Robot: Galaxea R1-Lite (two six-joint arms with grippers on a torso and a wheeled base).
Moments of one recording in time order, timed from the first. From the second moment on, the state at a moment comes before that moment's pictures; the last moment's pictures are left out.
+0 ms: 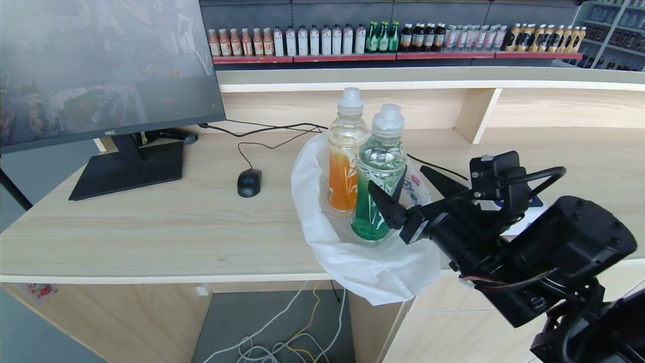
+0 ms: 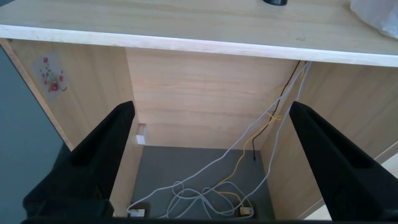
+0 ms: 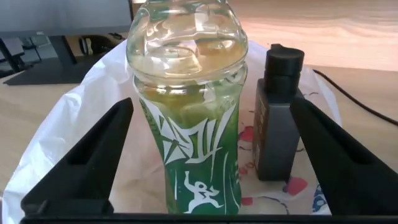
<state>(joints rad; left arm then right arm) 0.00 0.00 0.00 0.00 0.00 0.00 0.69 1.80 -0.51 -1.57 -0.21 -0.05</state>
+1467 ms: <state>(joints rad) 0.00 0.00 0.00 0.00 0.00 0.00 0.42 0.20 -0.03 0.03 -0.02 -0.12</state>
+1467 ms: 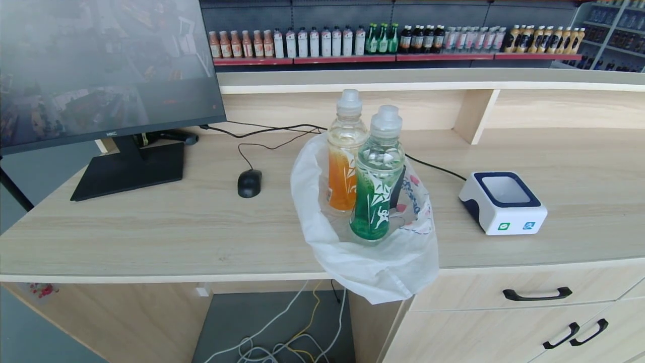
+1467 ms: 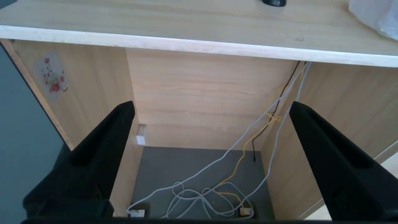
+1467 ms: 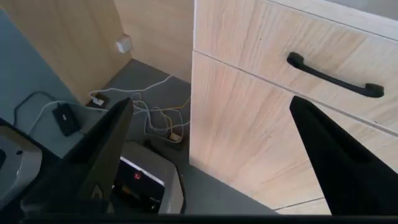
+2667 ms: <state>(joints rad) 0.00 0.00 0.00 0.00 0.00 0.00 0.00 0.00 0.00 0.00 -0.02 -0.01</state>
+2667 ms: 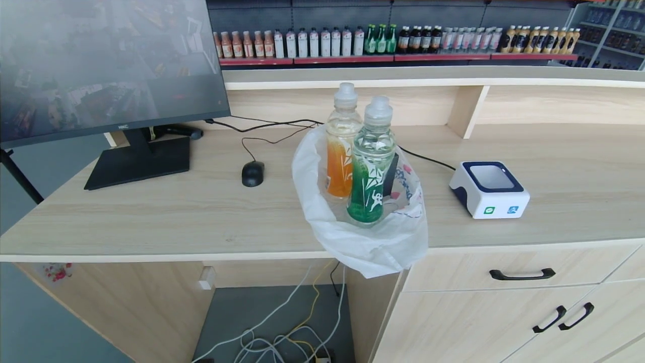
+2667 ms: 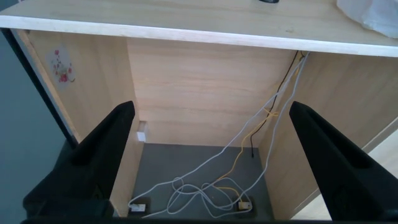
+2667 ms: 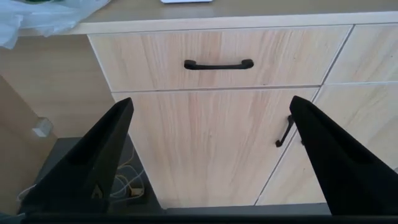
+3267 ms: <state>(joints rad) 0.00 0.00 0.00 0.00 0.00 0.01 0.00 0.00 0.00 0.00 -0.02 -0.01</state>
